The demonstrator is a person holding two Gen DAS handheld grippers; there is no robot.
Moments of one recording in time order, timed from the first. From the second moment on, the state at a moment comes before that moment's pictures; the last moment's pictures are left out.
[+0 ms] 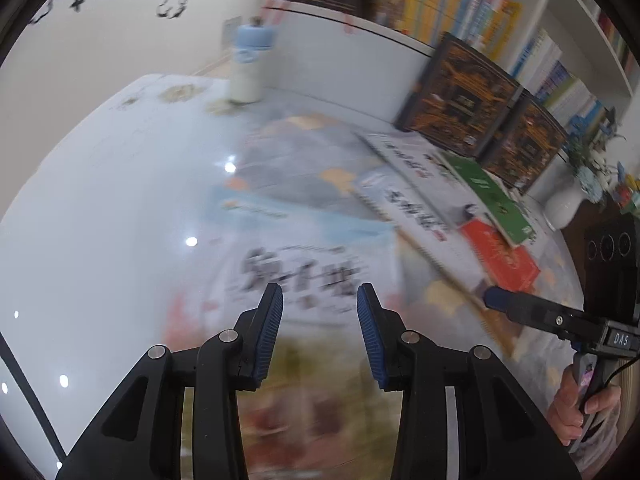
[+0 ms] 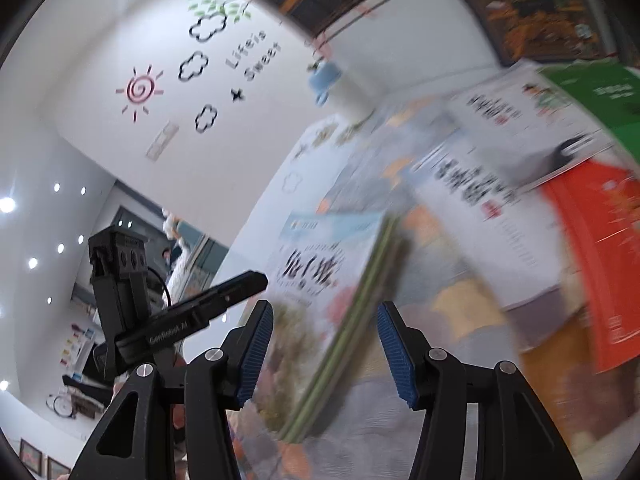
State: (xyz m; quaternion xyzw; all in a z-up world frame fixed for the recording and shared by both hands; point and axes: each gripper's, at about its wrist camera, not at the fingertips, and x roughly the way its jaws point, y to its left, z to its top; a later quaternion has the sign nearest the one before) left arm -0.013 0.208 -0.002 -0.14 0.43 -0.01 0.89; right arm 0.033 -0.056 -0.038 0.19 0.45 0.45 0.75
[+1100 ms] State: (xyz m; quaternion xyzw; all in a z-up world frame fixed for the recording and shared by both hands) left arm 0.152 -0.062 -0.051 -0.11 0.41 -0.12 0.90; right arm 0.241 -0.301 -0.080 0.22 0.43 0.21 0.85
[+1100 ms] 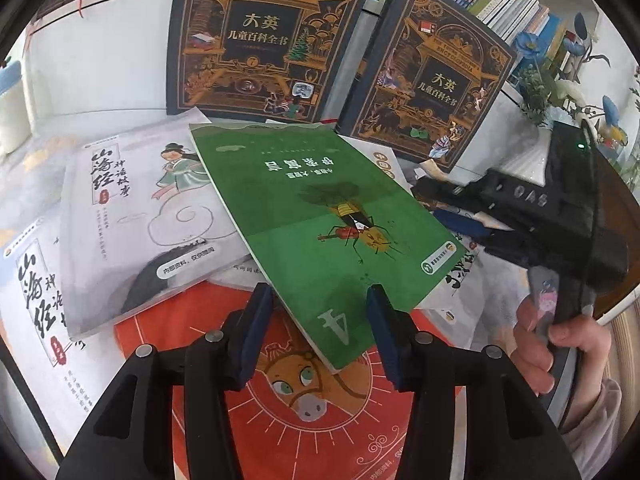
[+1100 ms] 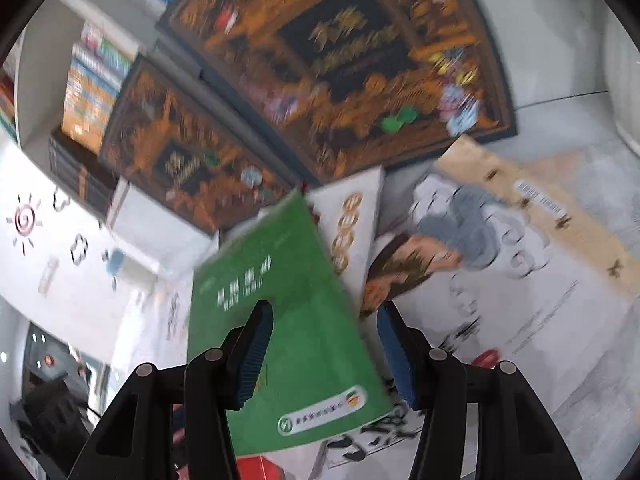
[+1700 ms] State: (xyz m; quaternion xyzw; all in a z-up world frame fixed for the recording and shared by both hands) left arm 0.109 -0.029 -0.042 -0.10 0.46 -0.13 0.87; right arm 0.149 -0.257 -0.070 0.14 0.49 0.25 0.82
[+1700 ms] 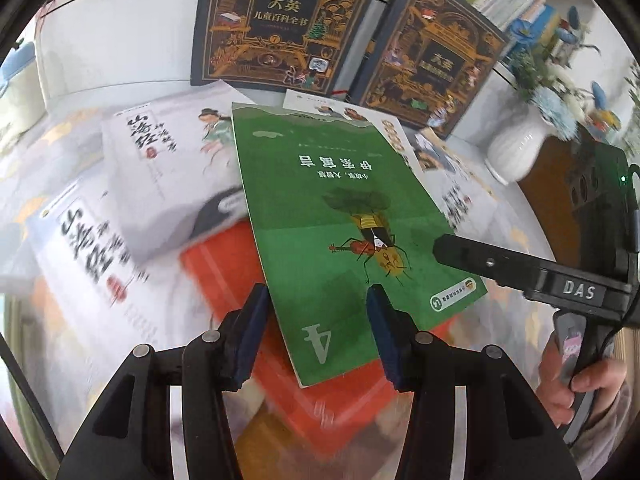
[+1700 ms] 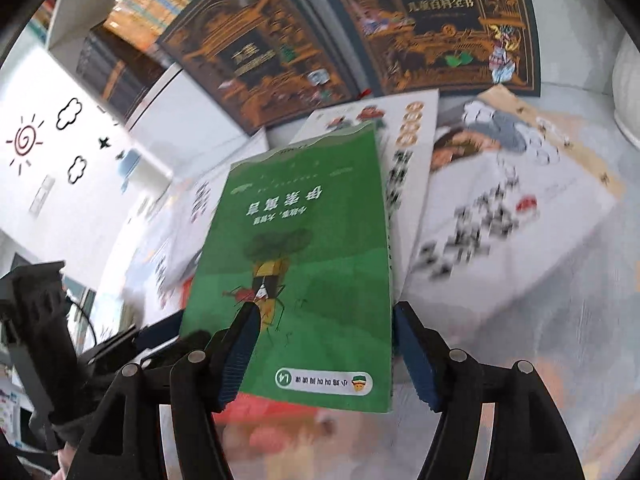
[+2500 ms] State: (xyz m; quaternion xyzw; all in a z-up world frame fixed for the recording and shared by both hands) left arm 0.000 -0.037 -0.036 -0.01 0.50 -0.22 0.84; right arm 0.069 -0.265 -0.073 0.12 0.52 0.23 0.81
